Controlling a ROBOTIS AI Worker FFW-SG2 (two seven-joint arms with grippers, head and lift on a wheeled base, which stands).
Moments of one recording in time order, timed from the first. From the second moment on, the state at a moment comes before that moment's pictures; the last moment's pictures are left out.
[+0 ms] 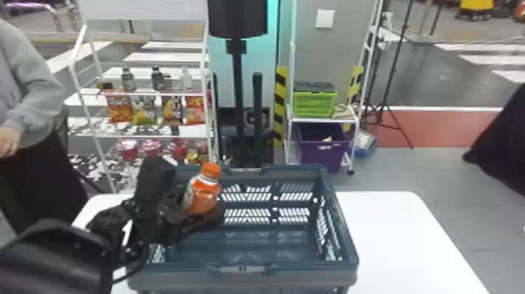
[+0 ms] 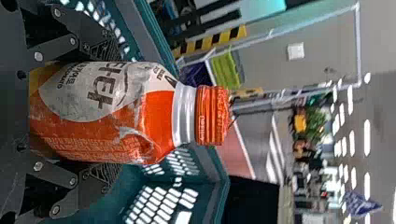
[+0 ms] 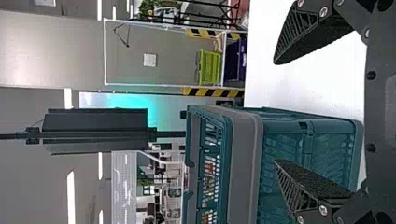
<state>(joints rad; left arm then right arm) -0.12 0.31 -0.16 -1.91 -0.02 0.73 -0.52 0.88 -0.12 0.08 -2.11 0.01 -0.24 0.00</state>
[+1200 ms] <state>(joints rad) -0.62 0.03 -0.37 -0.93 -0.63 0.46 -0.93 0.89 -0.05 0.08 -2.09 0.07 -0.24 -0.01</state>
